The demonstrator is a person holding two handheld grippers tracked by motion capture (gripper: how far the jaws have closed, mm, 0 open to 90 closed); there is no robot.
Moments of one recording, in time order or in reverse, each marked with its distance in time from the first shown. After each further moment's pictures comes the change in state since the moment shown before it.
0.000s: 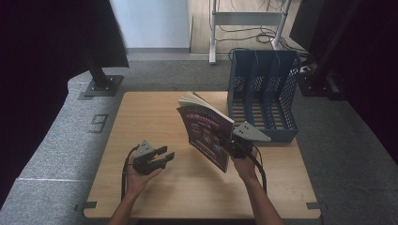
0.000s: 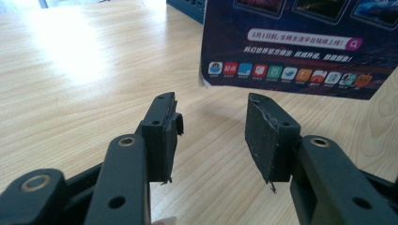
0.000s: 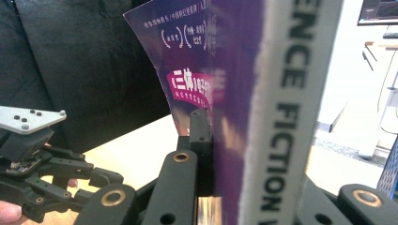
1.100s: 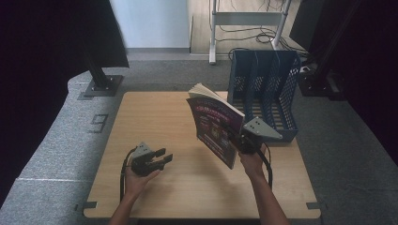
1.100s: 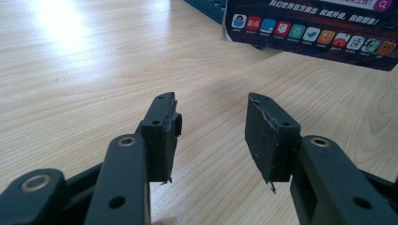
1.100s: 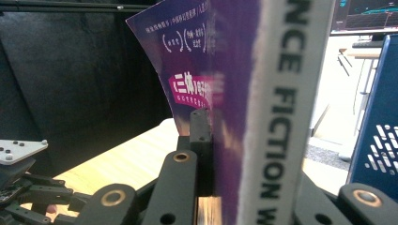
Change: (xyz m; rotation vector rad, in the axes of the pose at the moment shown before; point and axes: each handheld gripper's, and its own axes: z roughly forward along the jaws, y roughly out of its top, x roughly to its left) left arm 0.005 -0.008 -0.002 0.016 -0.009 -0.050; right arm -0.014 0.017 -0.015 -0.041 -0.066 0.021
